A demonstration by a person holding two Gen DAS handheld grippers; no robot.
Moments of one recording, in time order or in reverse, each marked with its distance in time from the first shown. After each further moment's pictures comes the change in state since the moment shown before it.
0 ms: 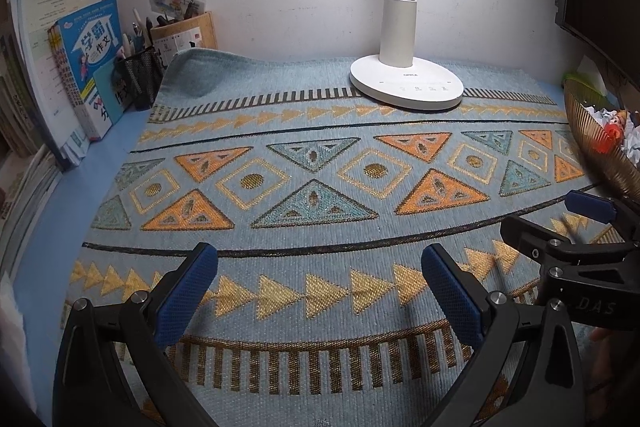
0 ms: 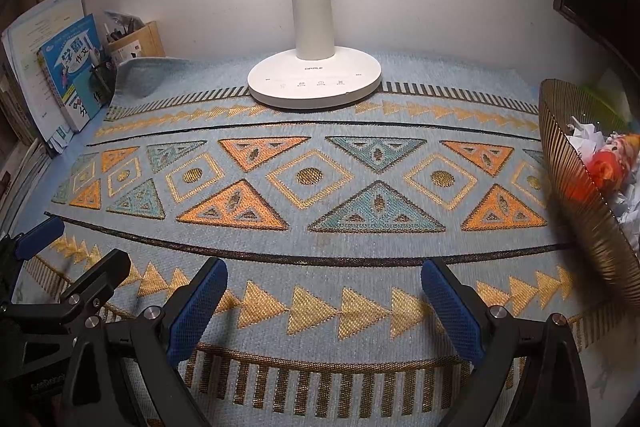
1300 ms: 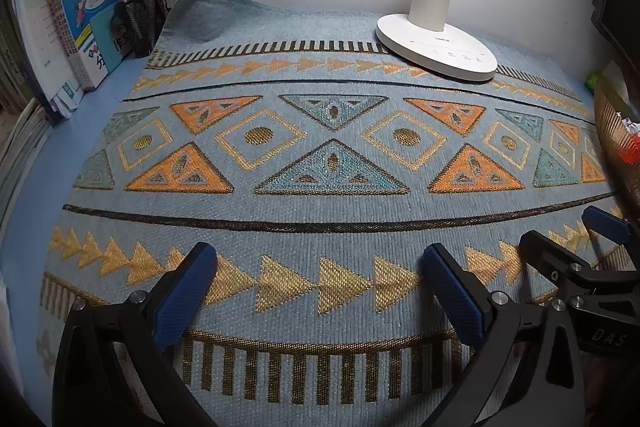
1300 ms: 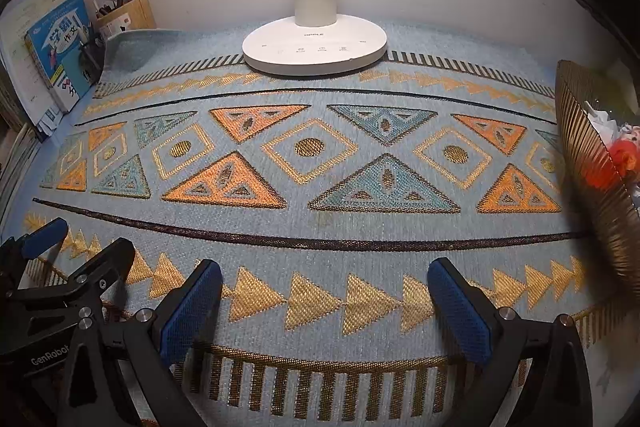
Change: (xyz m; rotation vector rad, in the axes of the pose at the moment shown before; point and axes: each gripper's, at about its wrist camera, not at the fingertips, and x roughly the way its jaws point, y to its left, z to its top) left arm 0.033 0.013 -0.001 -0.086 0.152 0.006; right arm 0.017 0.003 0.000 -0.005 0.105 -0.015
